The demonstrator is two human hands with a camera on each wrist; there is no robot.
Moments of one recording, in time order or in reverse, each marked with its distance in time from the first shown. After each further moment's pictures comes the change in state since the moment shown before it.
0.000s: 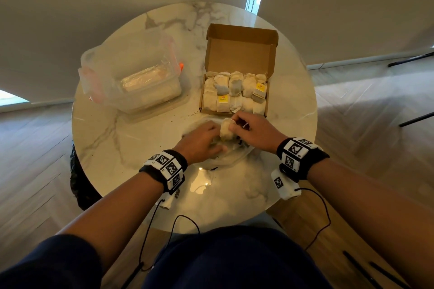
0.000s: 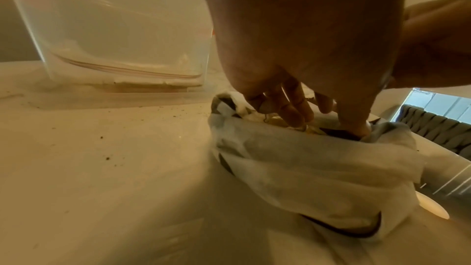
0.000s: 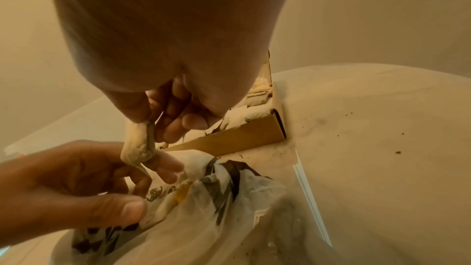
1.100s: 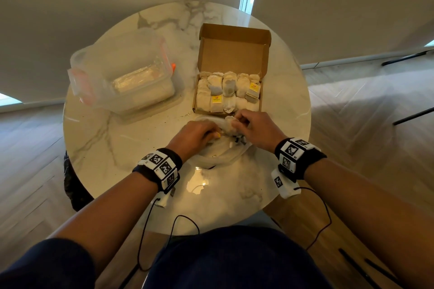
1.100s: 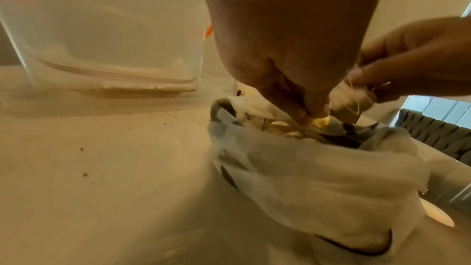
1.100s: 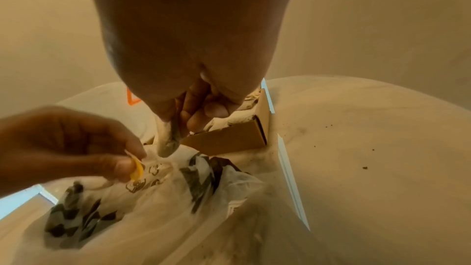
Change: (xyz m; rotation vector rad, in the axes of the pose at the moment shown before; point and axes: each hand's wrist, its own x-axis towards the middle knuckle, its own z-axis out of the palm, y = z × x) left_hand 0.011 0.008 -0.012 0.015 0.132 0.010; right_hand -0.004 0.022 -0.011 -0.098 0.117 0.034
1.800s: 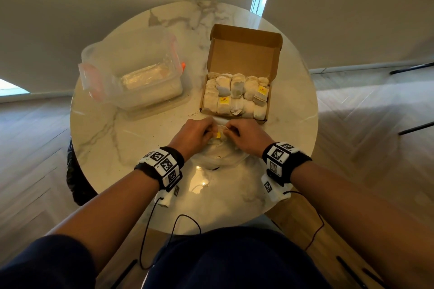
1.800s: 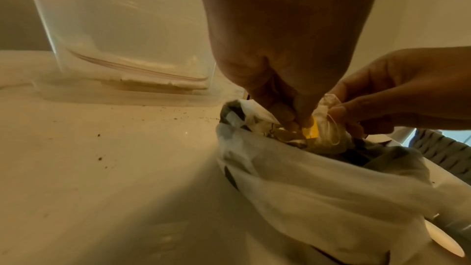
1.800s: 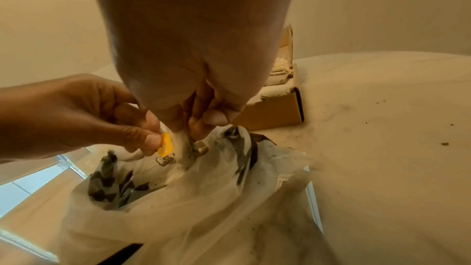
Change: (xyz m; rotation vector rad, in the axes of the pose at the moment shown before) left_hand -0.009 -0.009 -0.006 -0.063 0.065 -0.136; right_hand 0.017 -0.011 0.036 -0.127 -0.128 -0.016
